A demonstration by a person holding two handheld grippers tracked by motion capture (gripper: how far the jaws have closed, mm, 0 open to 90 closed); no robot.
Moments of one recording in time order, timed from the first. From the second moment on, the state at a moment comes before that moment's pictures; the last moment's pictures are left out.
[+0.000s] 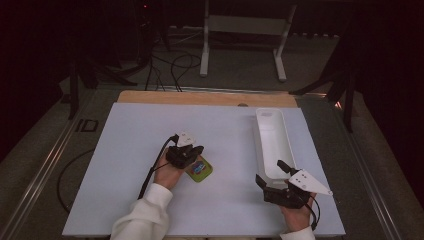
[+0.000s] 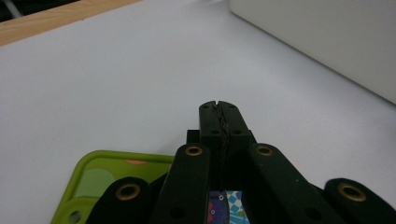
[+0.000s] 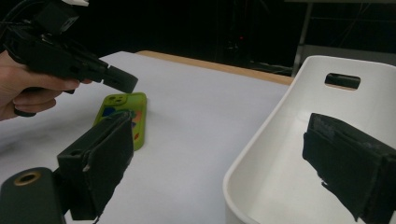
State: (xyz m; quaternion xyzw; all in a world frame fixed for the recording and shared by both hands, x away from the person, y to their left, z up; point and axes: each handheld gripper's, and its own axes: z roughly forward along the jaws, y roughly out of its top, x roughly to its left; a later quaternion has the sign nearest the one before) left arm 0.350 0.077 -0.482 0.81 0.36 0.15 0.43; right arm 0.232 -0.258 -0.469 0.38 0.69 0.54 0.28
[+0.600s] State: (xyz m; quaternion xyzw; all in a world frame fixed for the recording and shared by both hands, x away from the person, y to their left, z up) left arm 0.359 0.054 -0.496 0.83 0.37 0.13 0.40; right arm 0.232 -0.258 -0.468 0.38 0.69 0.54 0.28
